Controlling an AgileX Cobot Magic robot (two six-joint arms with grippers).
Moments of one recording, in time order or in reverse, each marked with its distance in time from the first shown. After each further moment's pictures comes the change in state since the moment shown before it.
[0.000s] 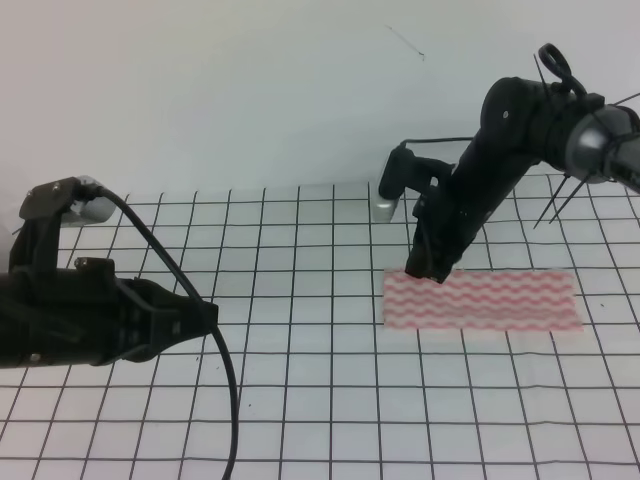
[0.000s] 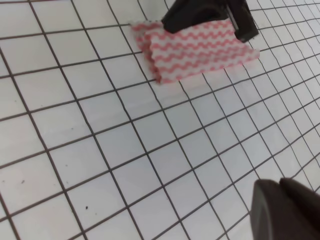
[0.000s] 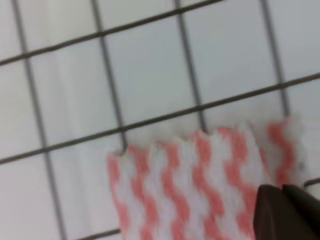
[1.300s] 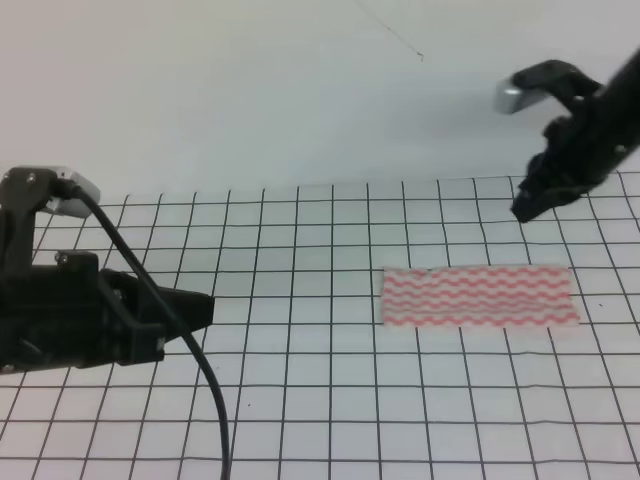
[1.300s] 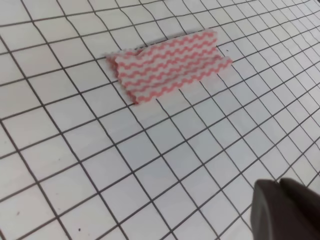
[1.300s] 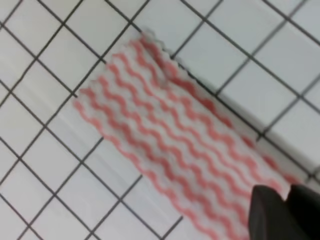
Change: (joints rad) left arm 0.000 -0.080 0.000 -0.003 0.028 0.069; right arm -0.185 -0.261 0.170 -0.008 0.015 0.388
